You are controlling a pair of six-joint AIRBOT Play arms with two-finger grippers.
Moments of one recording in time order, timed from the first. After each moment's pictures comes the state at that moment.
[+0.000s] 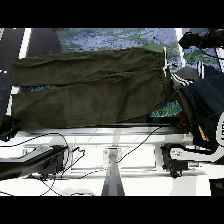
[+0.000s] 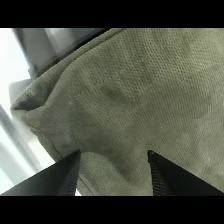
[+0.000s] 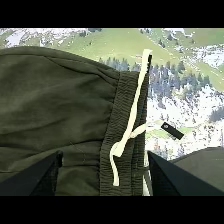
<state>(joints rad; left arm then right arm) 1.26 -1.23 0.63 1.10 -0.95 -1.22 -0.19 -1.43 1.60 -1.28 1.06 1.24</state>
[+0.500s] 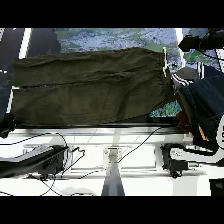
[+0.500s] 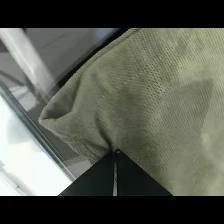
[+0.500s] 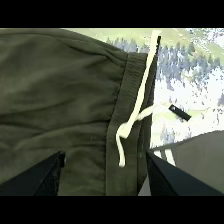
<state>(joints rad) 1.20 -1.30 0.67 1.13 -0.89 -1.10 -0.19 -1.40 1.60 -1.29 1.16 1.25</state>
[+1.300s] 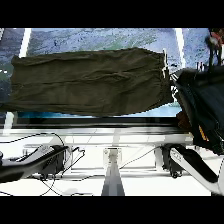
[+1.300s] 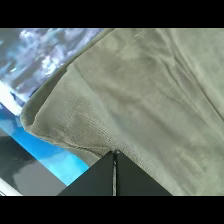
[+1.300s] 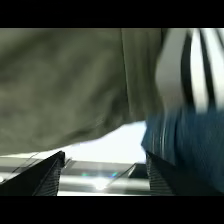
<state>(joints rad) 1.10 -1.18 0.88 0.93 -0.95 -1.02 -0.19 -0.94 1.04 -1.37 1.36 1.47</state>
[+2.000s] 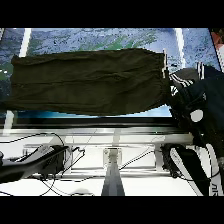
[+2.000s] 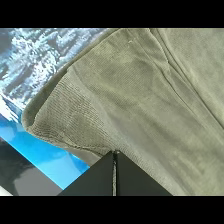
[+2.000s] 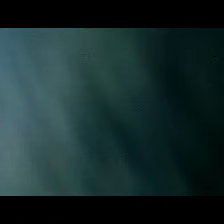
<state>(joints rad) 1.10 -1.17 0.88 0.91 -0.94 -1.01 -0.19 -0.75 0.32 -1.27 0.62 2.18</state>
